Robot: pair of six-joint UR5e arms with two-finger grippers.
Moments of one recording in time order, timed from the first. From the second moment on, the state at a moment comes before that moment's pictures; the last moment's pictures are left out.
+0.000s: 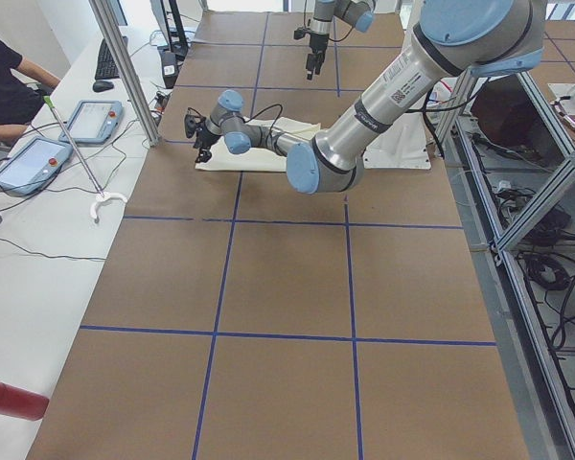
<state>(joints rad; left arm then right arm) -0.77 -2.51 -0.94 -2.30 -1.65 -1.38 0.51 -1.44 2.16 -1.31 1.87 1.69</state>
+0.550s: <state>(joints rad) -0.78 -2.23 -1.43 -2.15 -1.83 -1.26 0.49 -1.14 1.97 -1.56 1.81 1.46</state>
